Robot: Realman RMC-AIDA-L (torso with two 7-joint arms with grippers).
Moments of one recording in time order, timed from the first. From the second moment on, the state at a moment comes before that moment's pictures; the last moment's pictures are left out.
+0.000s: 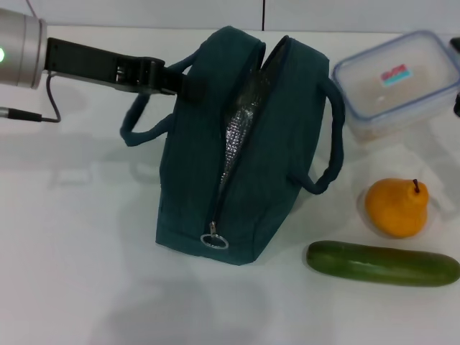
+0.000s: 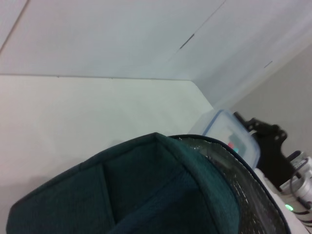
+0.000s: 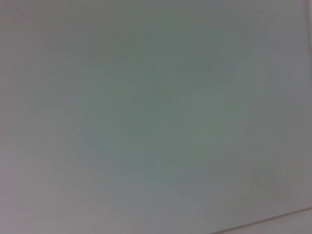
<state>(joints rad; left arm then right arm) -0.63 -2.02 0.82 1.13 2.06 1.76 -2.48 0.54 2.03 -1.14 -0.06 -0.62 -1.38 2.30</state>
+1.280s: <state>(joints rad) -0.70 -2.04 0.88 1.13 2.08 1.67 -2.49 0.80 2.03 -1.25 -0.08 -0.46 -1.46 2.30</state>
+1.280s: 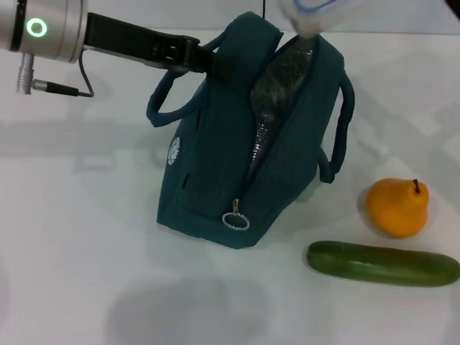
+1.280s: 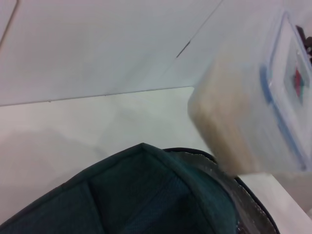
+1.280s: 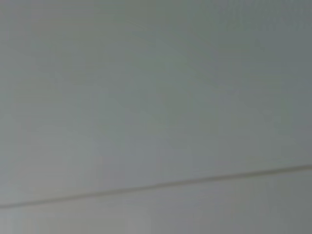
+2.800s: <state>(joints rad) -0.72 -2.04 0.88 1.04 2.07 1.65 -2.47 0.67 2.03 -1.79 -0.32 -0.46 -1.18 2.02</state>
